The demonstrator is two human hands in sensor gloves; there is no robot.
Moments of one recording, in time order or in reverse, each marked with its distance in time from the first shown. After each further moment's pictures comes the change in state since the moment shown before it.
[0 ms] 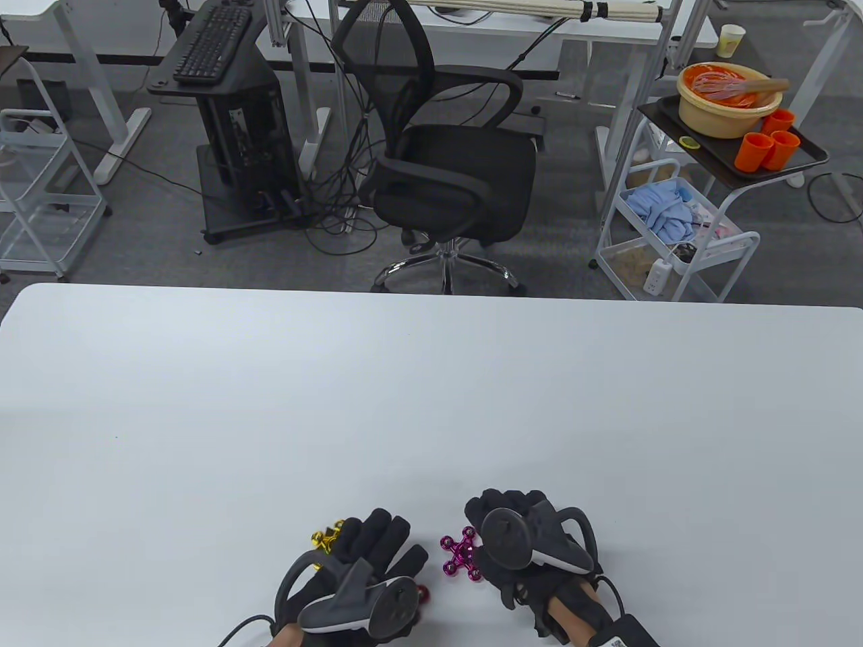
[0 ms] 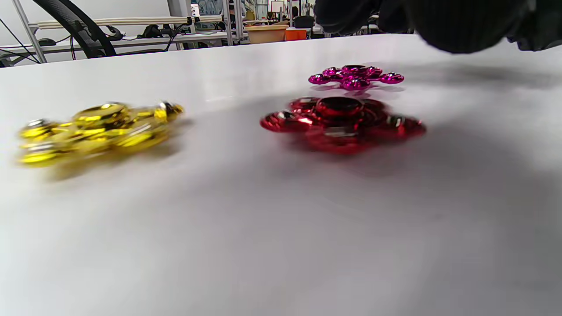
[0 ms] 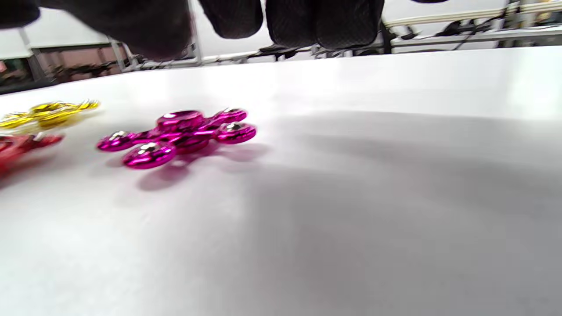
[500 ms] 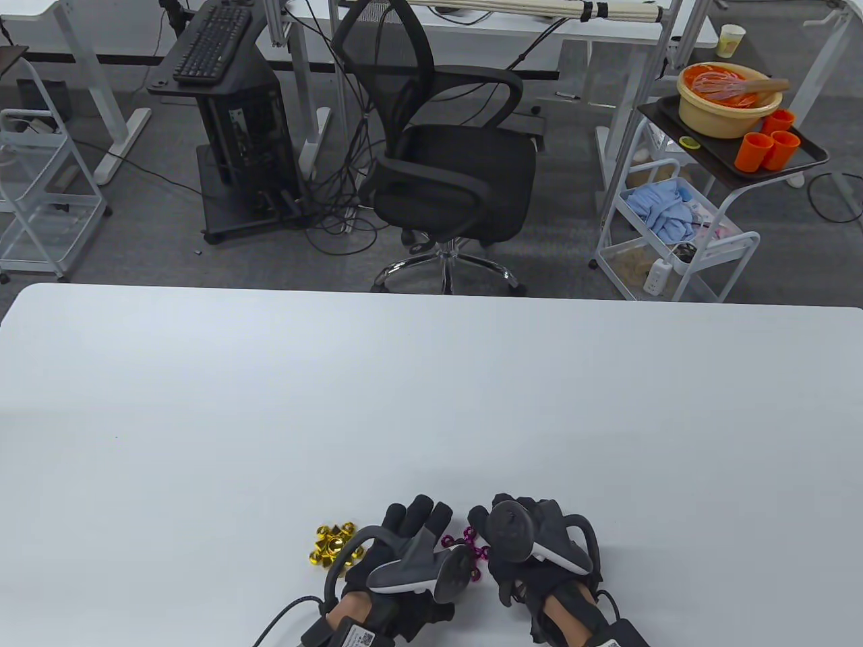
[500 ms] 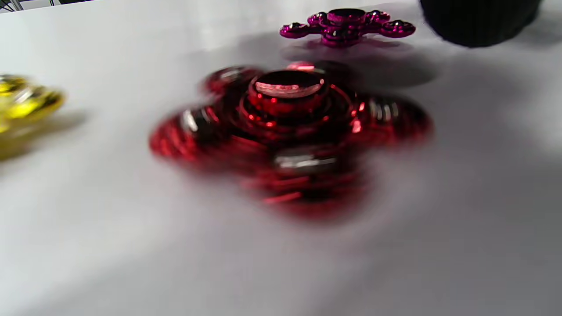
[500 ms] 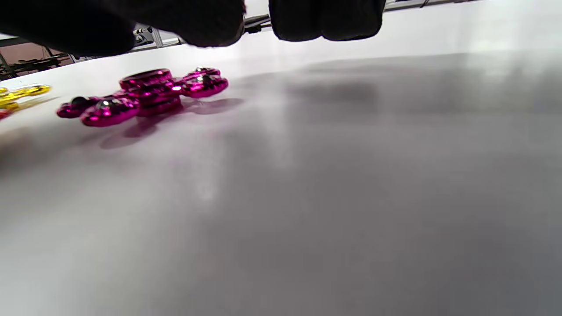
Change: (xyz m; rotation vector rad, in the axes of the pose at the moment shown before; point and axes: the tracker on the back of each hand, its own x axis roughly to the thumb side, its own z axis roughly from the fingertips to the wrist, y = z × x) left_hand 0.027 -0.004 -0.062 -0.179 0.026 -0.011; right_hand -0.013 0.018 -0.005 0.098 0.101 -0.065
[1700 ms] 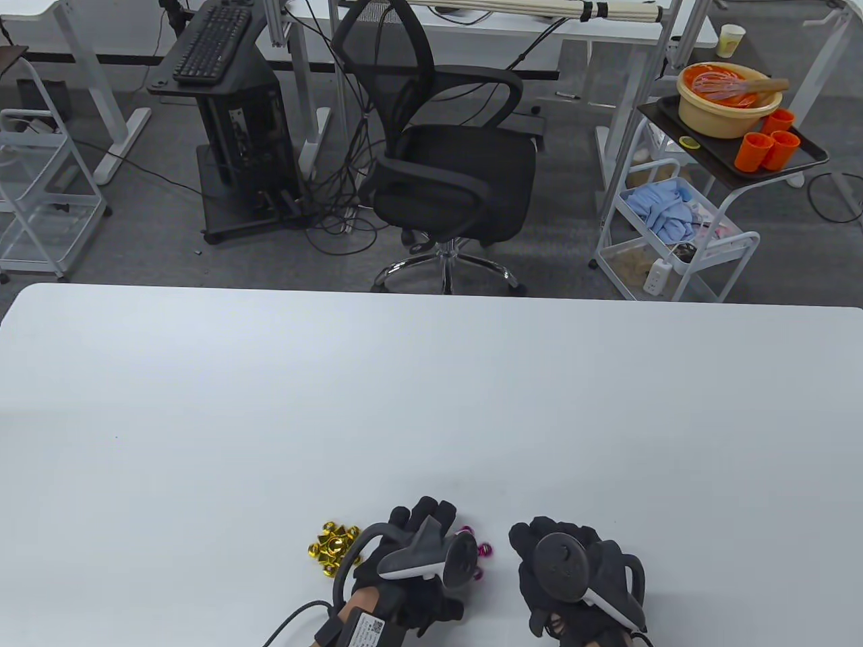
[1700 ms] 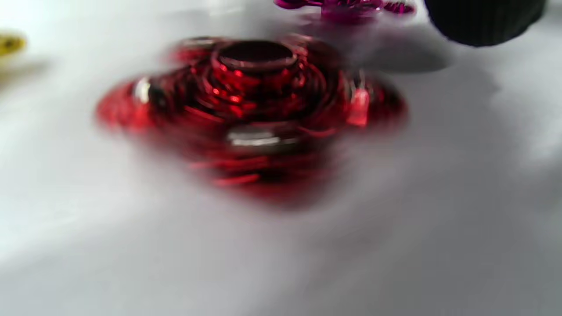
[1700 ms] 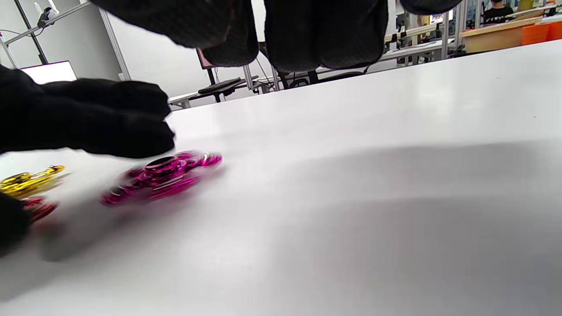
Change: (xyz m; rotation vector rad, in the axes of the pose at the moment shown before) left_hand -0.004 -0.003 -0.005 -0.056 -0.008 0.087; right_hand -0.014 -0.021 0.066 -0.210 0.090 -0.067
